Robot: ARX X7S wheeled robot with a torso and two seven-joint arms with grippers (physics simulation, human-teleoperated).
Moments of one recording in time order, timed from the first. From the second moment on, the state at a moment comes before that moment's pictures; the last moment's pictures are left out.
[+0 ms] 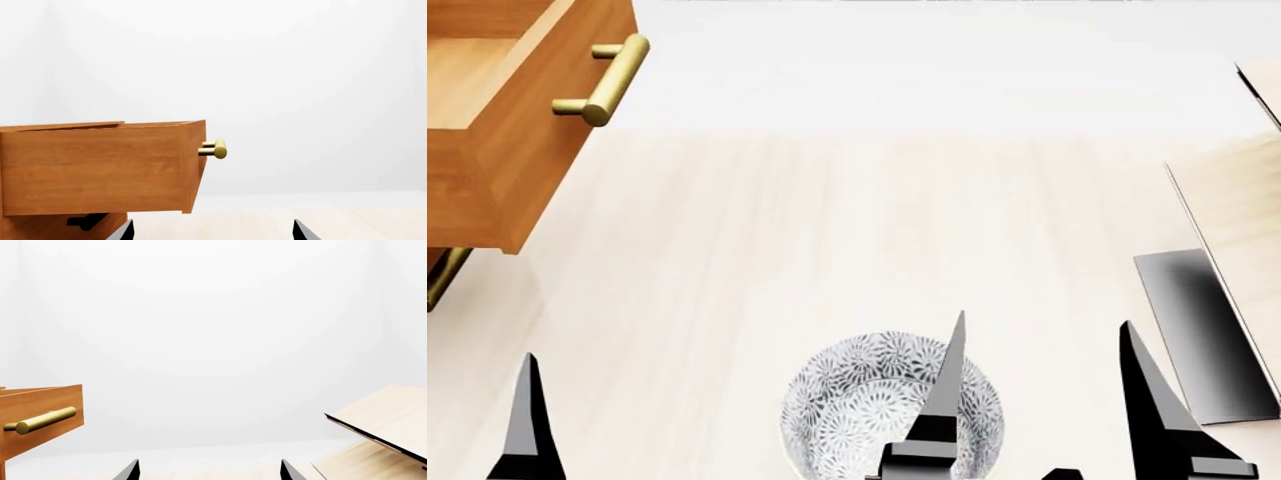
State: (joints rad) left arm 0.09 -0.19 0.11 0.76 -0.09 -0.32 -0.22; right arm 0.01 0.19 -0.10 -0.82 0.23 0.43 0.27
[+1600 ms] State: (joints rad) left arm -0.85 -0.04 0.45 -0.35 -0.10 -0.32 -0.14; right arm 0.09 0.44 -0.12 -1.00 0.49 0.39 0.56
